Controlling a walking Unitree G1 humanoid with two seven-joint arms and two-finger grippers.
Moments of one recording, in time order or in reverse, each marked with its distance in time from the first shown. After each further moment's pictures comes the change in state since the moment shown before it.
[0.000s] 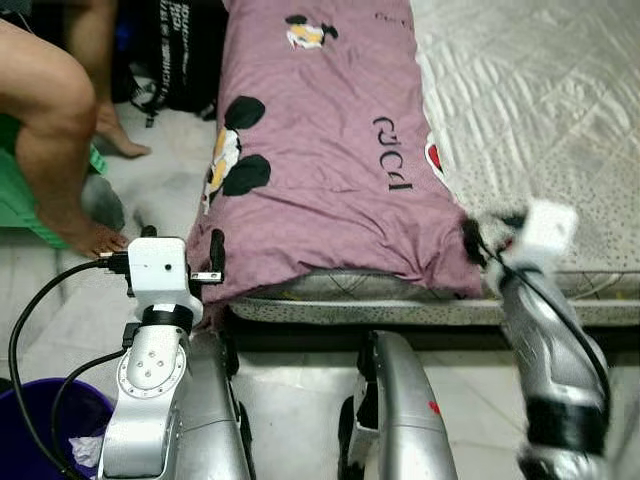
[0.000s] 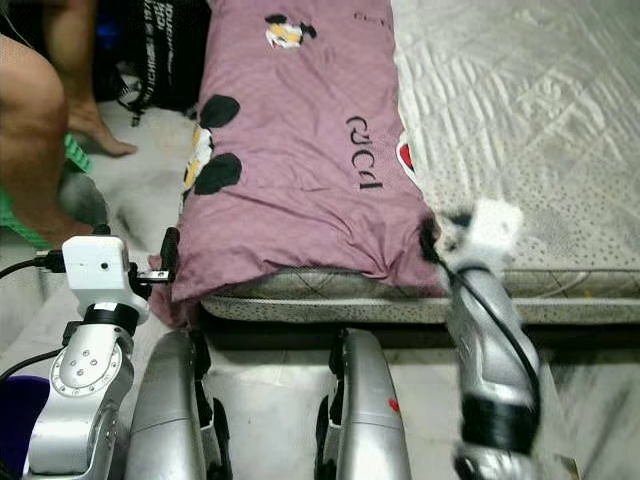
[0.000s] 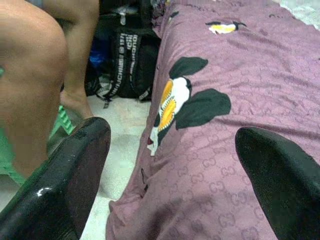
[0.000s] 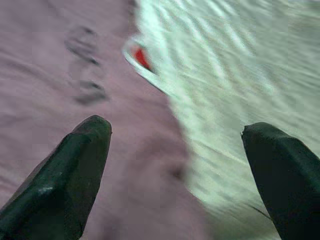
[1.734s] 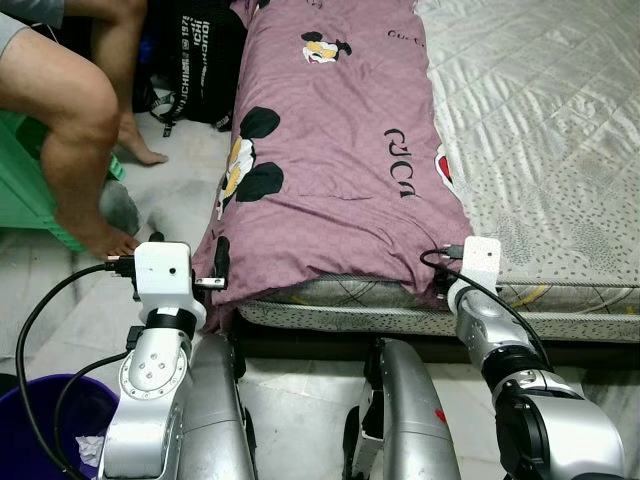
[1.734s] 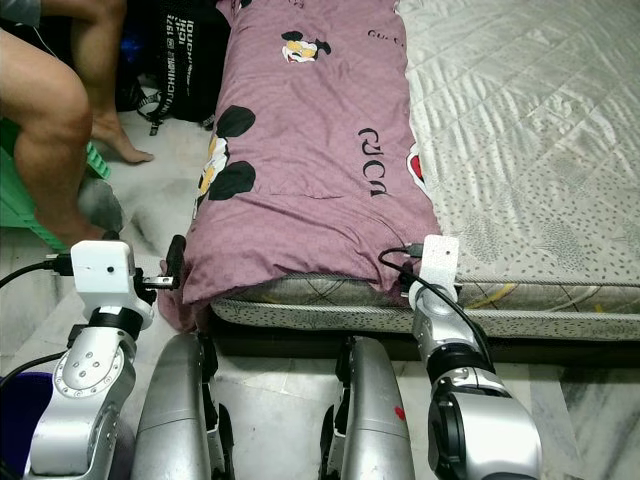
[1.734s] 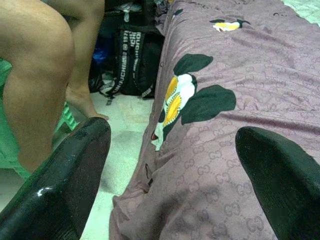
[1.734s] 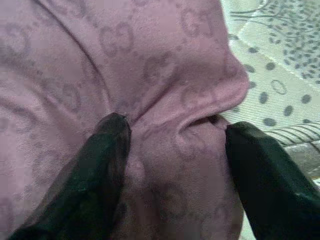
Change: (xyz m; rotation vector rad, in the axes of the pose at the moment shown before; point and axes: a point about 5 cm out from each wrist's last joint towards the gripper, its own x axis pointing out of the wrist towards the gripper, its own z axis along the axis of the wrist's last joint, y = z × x) left arm -0.001 -0.001 -0.007 -0.005 0.039 -0.032; right arm 0.039 -0.011 -0.093 -0.191 0.342 -0.163
